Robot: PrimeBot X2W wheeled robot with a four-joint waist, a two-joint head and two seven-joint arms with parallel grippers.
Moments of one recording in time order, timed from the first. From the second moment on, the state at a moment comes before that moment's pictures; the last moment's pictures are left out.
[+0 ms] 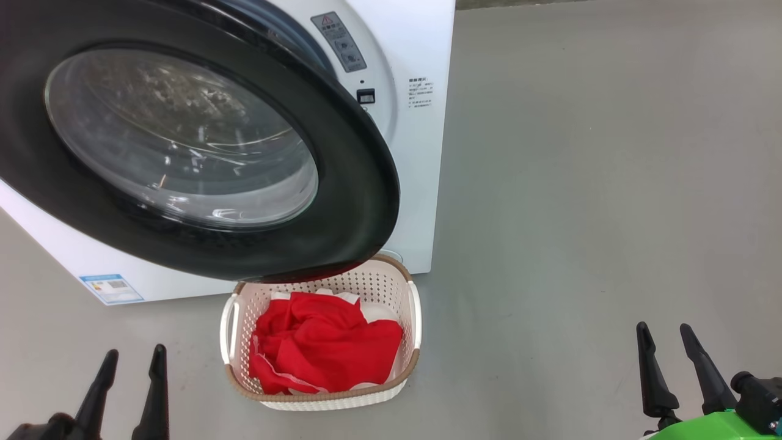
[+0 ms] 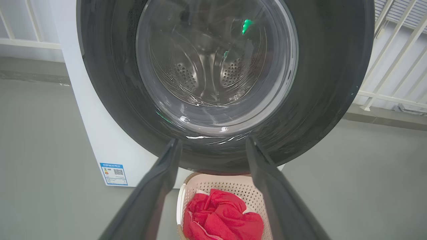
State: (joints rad) left arm 0.01 0.20 0.06 0.22 -0.46 -0.13 -0.25; right arm 0.08 -0.04 -0.13 0.24 0.37 0.13 -0.26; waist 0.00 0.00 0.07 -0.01
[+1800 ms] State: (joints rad) left arm 0.05 0.05 0.03 0.20 -0.31 -0.13 -0.25; right arm -0.06 -0.04 0.07 0.28 0.37 0.13 -0.26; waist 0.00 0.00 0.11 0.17
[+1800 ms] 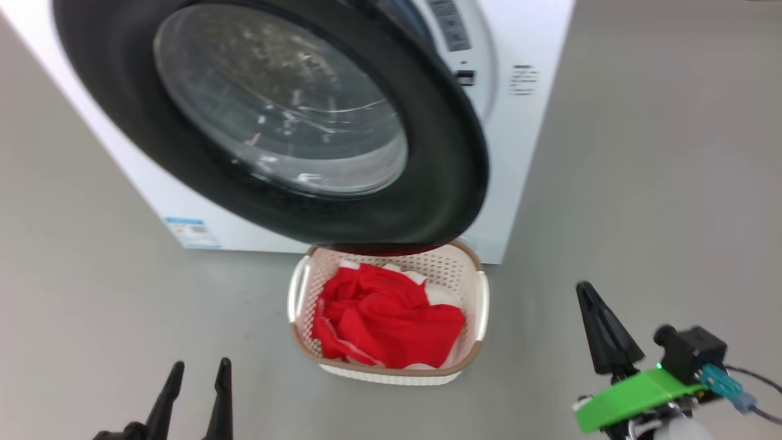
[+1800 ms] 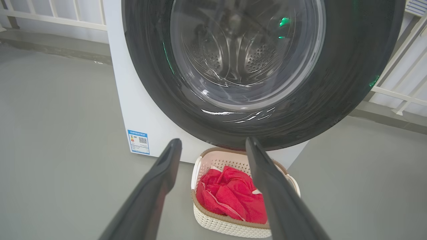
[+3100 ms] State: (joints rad) left arm -0.19 0.04 -0.12 0.16 -0.46 -0.13 -0.25; right arm -0.55 -0.13 0.08 0.32 0.33 0.13 -0.26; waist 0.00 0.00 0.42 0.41
